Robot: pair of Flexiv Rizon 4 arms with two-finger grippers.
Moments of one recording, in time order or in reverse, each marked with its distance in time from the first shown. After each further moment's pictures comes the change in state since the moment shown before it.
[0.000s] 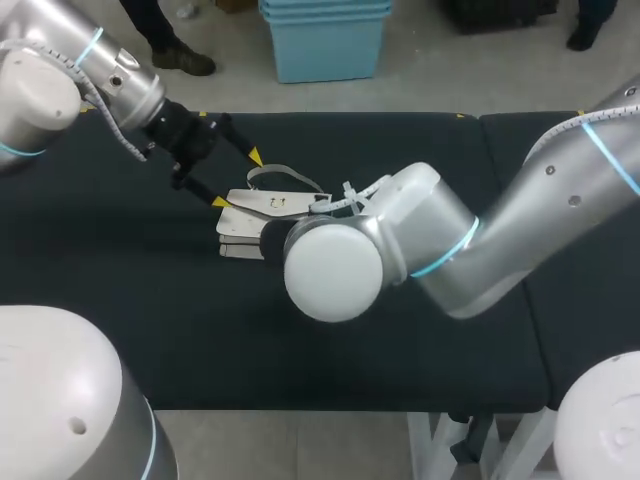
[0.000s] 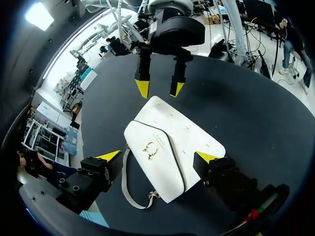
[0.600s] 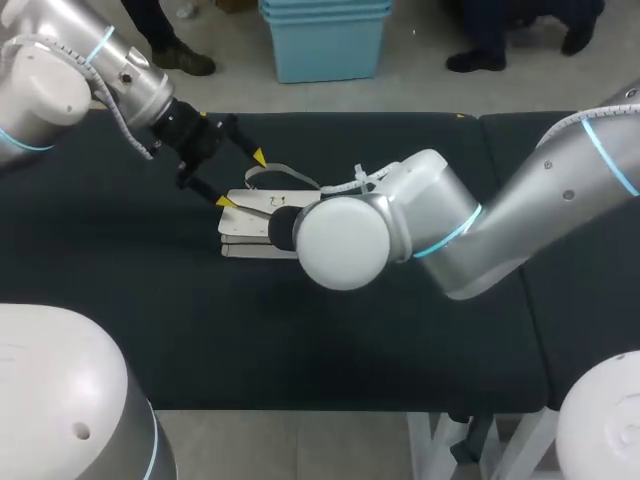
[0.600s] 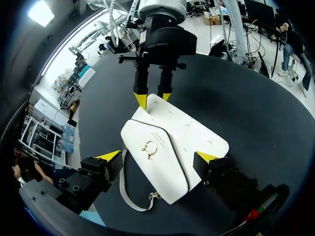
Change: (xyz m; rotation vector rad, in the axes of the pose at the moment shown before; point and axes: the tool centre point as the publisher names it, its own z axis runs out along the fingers) left arm -0.004 0.007 0.008 -0.006 0.023 -0.020; right arm -0.013 -0.007 0.034 -0.007 0.031 0.001
